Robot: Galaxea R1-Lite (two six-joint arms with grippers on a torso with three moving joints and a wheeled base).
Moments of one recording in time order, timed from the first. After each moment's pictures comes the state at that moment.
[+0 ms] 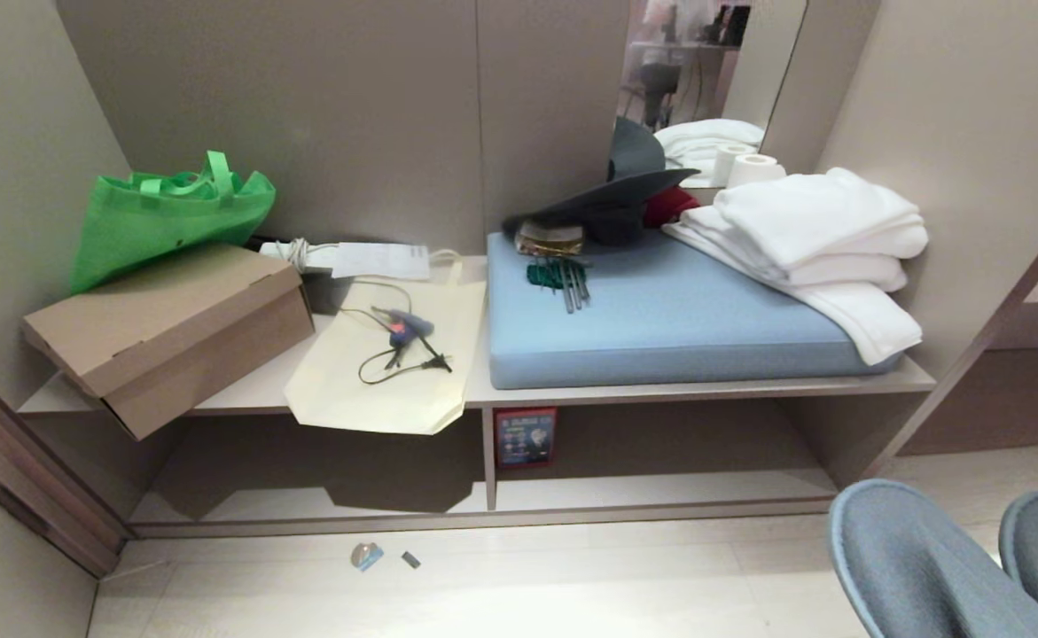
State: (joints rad) left arm -0.01 0.00 0.00 -0.03 0.00 0.00; right arm -0.01 0.00 0.00 0.00 0.02 -0.09
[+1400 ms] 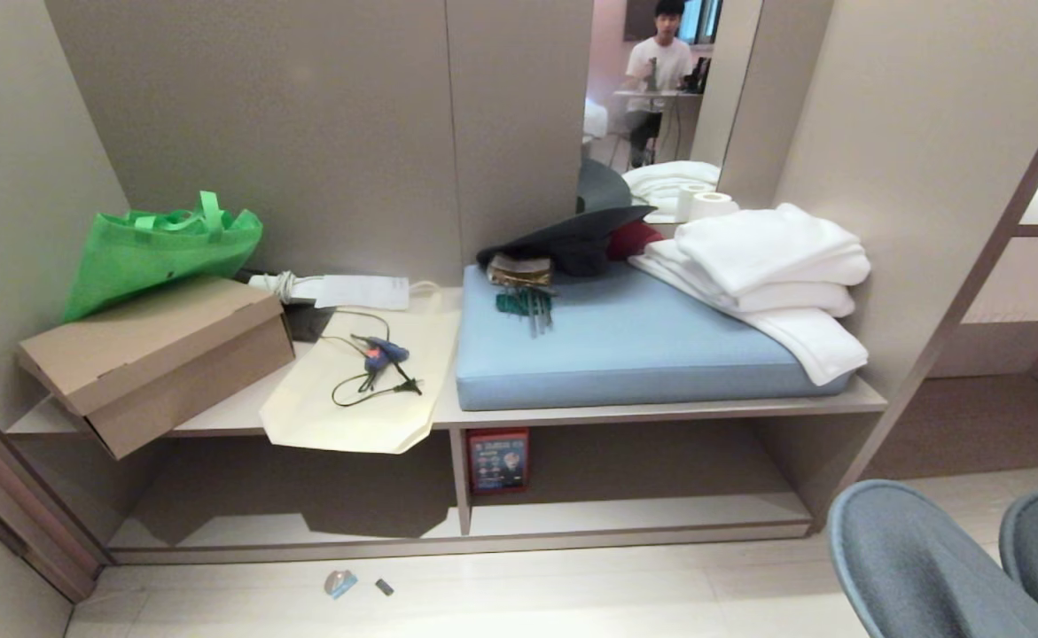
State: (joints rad) left arm 0.00 0.00 0.00 -0.03 0.00 -0.01; right arm -0.01 0.00 0.00 0.00 0.02 -0.09
